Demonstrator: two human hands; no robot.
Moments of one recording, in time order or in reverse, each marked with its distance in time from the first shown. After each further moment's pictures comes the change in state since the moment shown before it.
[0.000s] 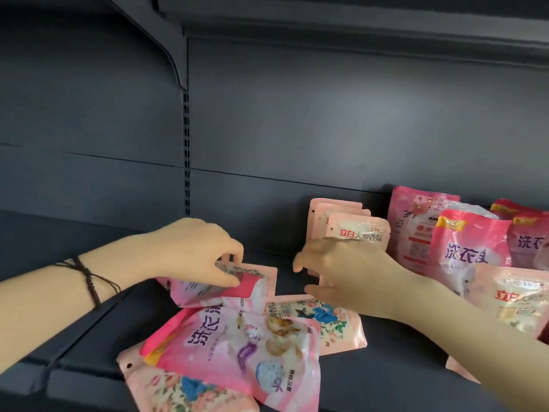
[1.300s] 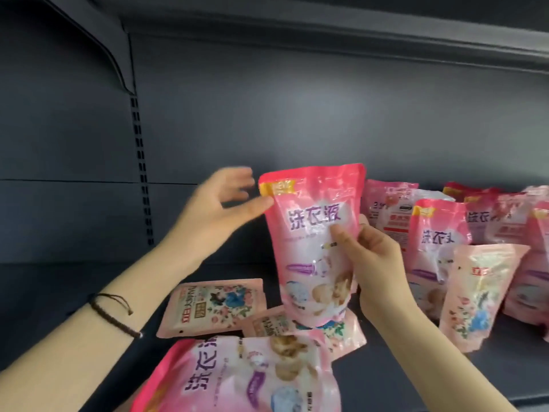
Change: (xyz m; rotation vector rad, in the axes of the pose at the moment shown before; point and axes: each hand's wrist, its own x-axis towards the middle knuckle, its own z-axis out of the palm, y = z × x) left_hand 0.036 0.009 -0.023 -1.393 0.680 0.019; right_hand 0.006 -0.015 0.031 1.411 0.942 0.844
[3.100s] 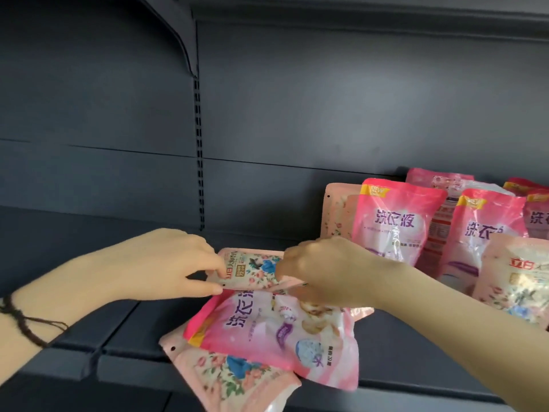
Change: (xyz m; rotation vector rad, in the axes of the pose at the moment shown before) left_hand -0.088 -0.012 -0.072 1.273 -0.740 0.032; right_hand -0.019 -0.018 0.045 -1.545 -1.173 -0.916
